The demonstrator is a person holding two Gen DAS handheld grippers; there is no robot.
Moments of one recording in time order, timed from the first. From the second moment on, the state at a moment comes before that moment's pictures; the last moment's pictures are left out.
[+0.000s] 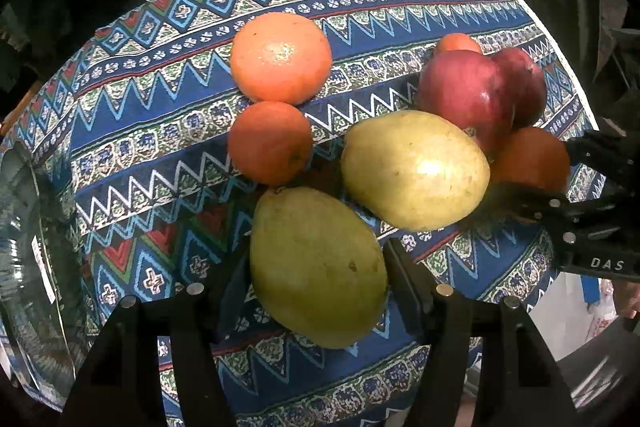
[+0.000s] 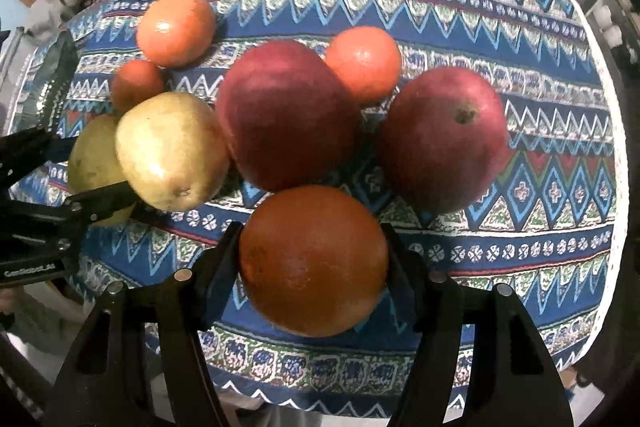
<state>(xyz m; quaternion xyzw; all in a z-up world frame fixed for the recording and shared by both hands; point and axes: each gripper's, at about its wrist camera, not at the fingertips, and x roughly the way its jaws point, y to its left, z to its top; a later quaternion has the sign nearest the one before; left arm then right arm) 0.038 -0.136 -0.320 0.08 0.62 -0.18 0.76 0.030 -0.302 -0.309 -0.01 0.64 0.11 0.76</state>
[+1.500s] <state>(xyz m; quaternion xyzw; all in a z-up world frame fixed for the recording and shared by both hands) 0.014 -0.079 -0.154 0.05 0.45 -0.15 0.88 0.017 -0.265 -0.136 -0.03 0.44 0.16 0.88</state>
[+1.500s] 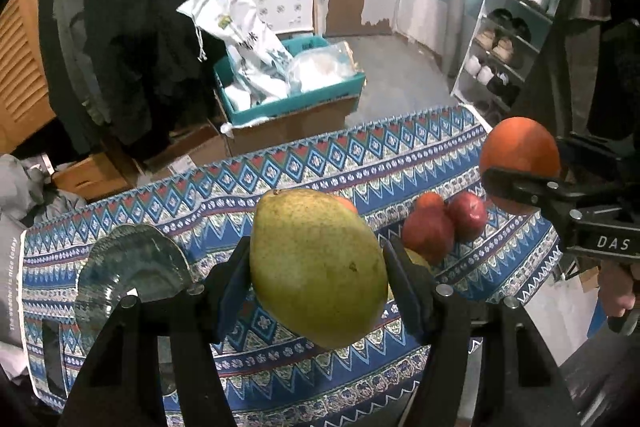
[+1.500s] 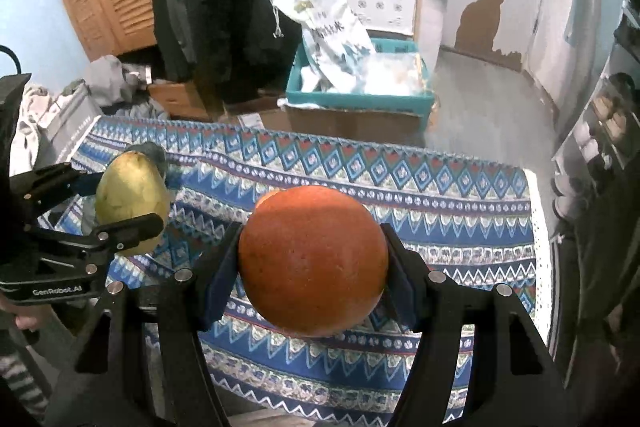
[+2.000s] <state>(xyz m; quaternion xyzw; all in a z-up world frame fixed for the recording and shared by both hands) 0.016 -0.028 -0.140 0.01 0.43 -0.12 0.89 0.032 -0.221 -0.113 -0.03 0.43 0.19 0.88</state>
